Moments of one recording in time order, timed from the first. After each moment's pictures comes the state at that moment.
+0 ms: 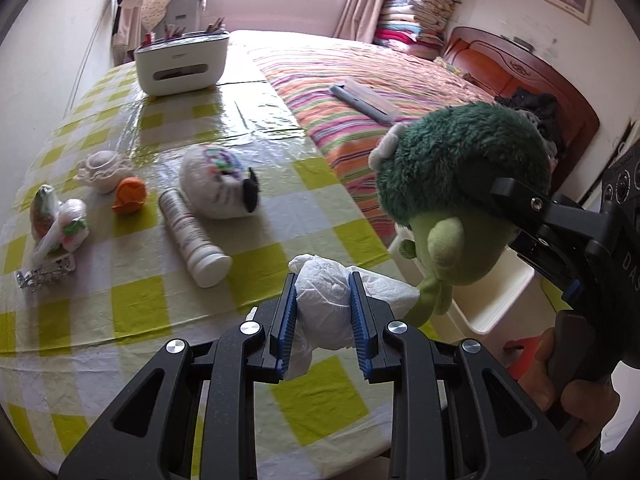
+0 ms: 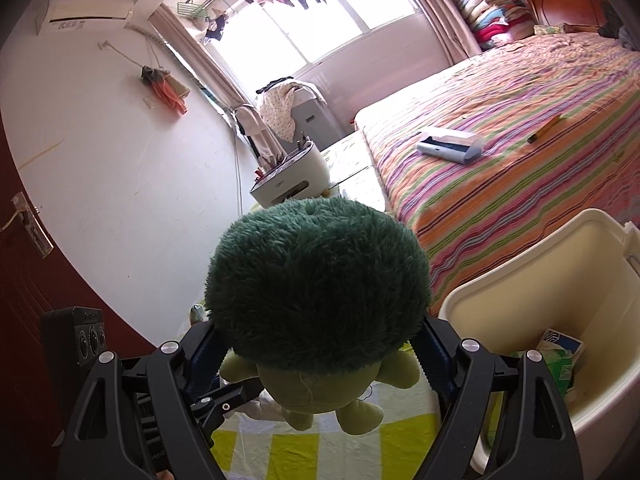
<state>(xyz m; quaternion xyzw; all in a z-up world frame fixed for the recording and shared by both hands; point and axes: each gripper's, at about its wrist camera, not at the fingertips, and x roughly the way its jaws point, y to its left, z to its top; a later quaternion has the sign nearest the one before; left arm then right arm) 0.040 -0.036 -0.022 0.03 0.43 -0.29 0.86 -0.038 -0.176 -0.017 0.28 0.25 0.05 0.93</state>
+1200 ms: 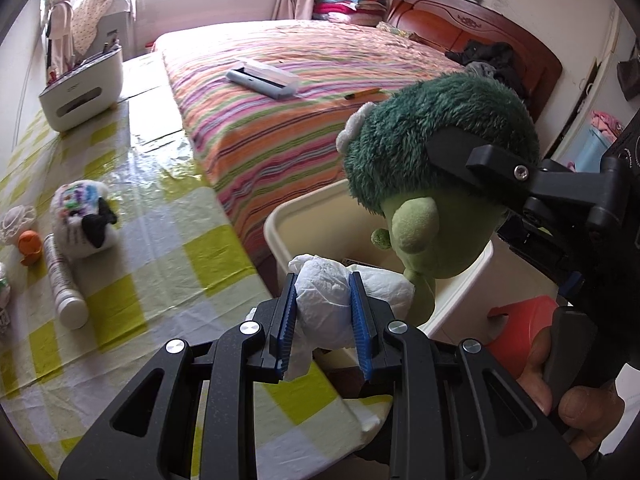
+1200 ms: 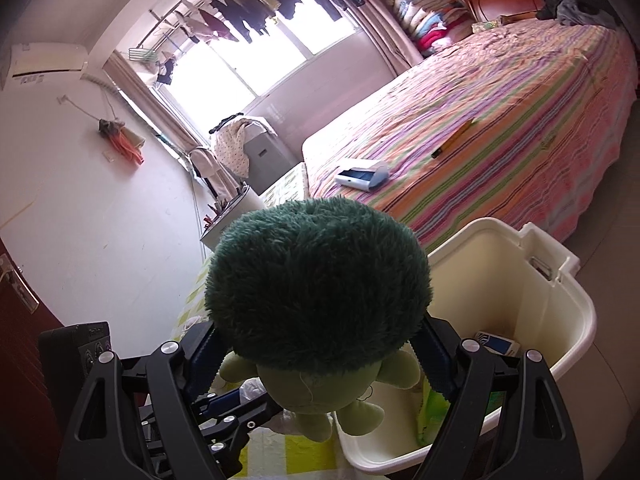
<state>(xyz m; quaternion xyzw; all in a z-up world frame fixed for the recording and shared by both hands) 0.018 -0.162 -0.038 0.10 0.43 -0.36 0.82 -0.086 -0.270 -0.025 0.33 0.23 -0.03 0.92</state>
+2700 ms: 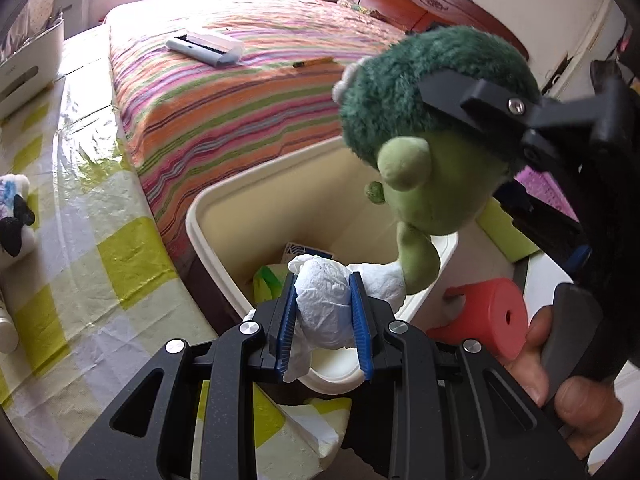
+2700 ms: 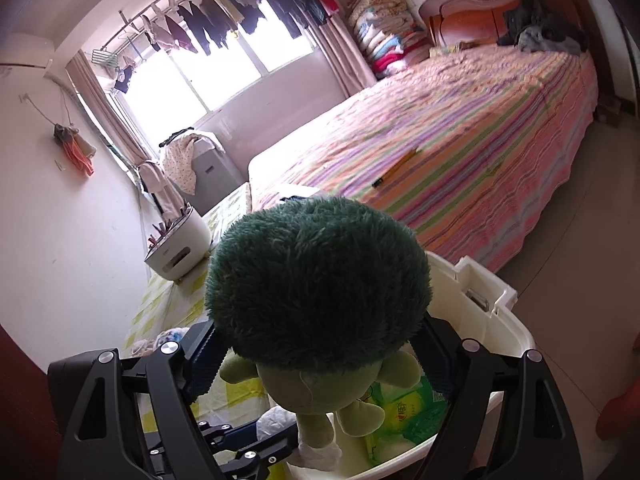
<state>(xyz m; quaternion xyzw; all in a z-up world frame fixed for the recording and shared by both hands) 0.026 -0.187 -0.062 0.07 0.48 -0.44 0.76 -0.088 -0.276 -0.009 0.28 0.22 -0.15 0.92</state>
